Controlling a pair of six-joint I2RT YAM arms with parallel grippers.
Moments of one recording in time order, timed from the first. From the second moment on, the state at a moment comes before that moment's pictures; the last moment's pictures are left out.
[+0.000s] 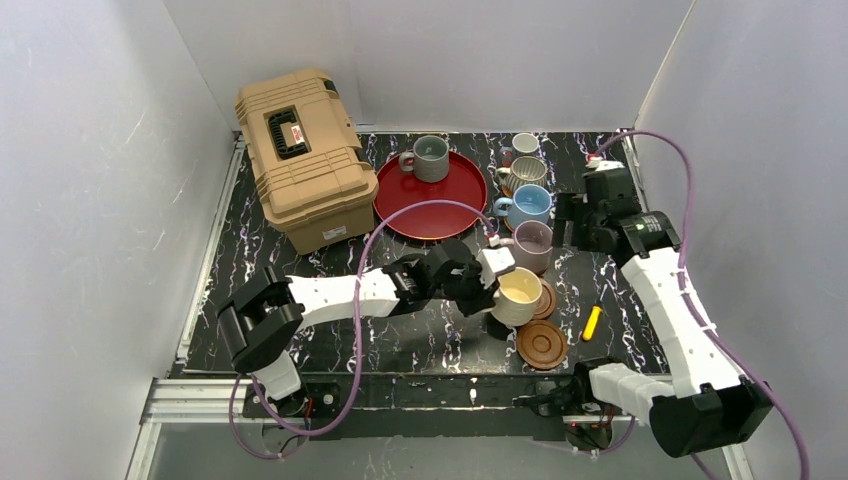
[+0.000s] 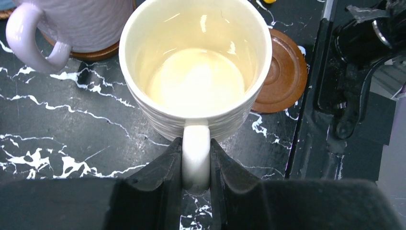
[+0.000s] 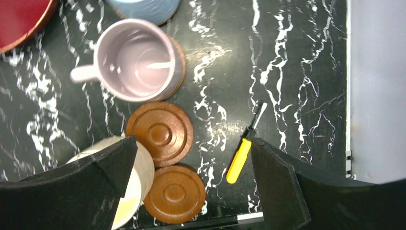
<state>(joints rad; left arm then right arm) -1.08 1.63 1.00 0.07 0.24 0.01 0.32 1.09 1.19 -1.01 0.27 0.24</state>
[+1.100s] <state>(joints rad) -1.09 1.82 1.14 0.15 0.30 0.11 -0.06 1.03 1.13 -0.83 -0.08 0.24</state>
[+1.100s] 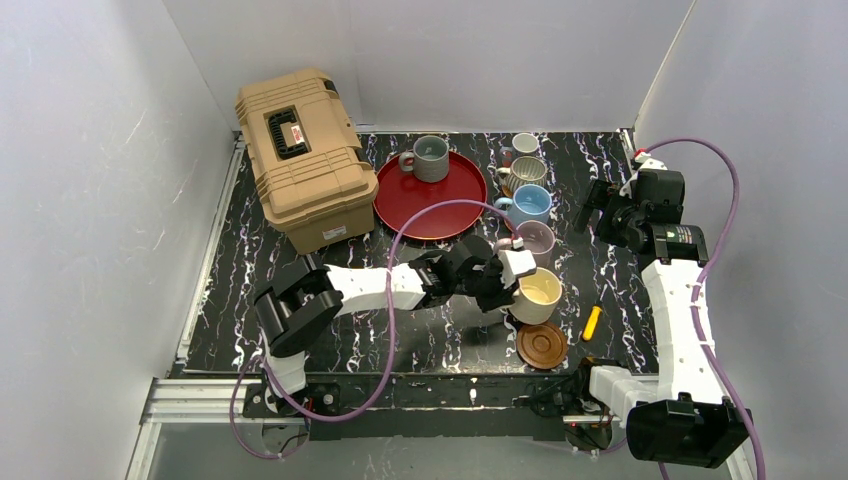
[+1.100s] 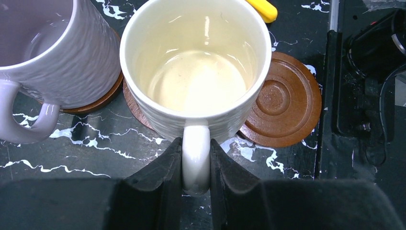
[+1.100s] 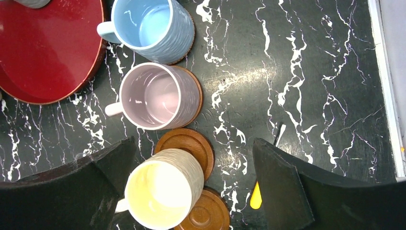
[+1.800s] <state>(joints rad) -1.06 1.88 1.15 0.17 0.34 0.11 -0.06 1.01 1.13 -0.84 -0.11 0.24</state>
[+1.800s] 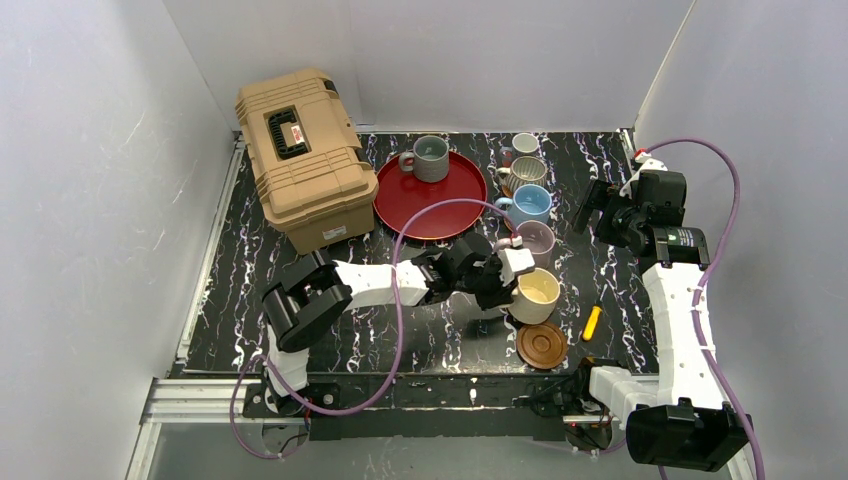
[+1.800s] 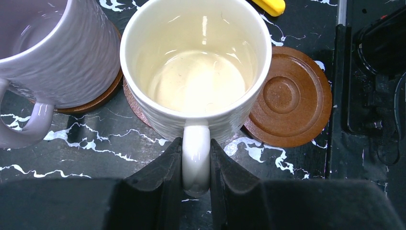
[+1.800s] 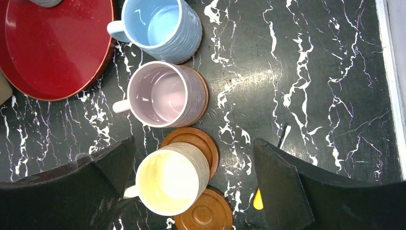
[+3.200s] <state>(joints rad) -1.02 1.94 1.21 0.20 0.40 0.17 -0.06 1.01 1.12 -0.83 -0.15 0.24</state>
